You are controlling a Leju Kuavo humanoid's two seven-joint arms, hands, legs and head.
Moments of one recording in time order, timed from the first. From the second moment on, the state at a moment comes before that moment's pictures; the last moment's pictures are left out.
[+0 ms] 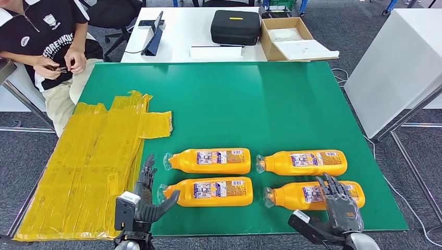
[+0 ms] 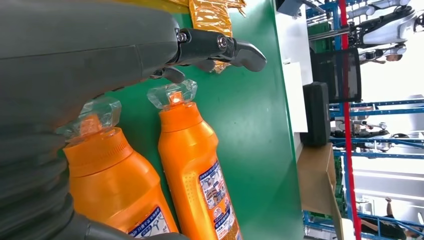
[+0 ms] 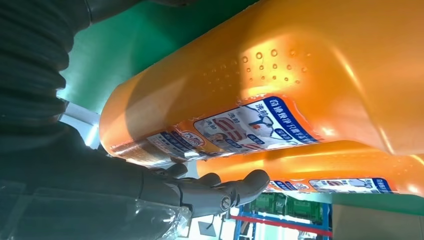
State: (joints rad) left arm 0.11 -0.21 -0.07 -1.31 -0.19 0.12 -0.57; right arm 0.17 -0.37 0.25 -1.37 1.15 -0.14 0.03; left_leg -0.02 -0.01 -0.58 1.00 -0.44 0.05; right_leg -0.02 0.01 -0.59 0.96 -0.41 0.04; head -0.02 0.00
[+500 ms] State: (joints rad) left arm 0.11 -0.21 -0.07 -1.30 -0.19 0.12 -0.57; right arm 0.17 -0.37 0.25 -1.37 1.15 -0.14 0.03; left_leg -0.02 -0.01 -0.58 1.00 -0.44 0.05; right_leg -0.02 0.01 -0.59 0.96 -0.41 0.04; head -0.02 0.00
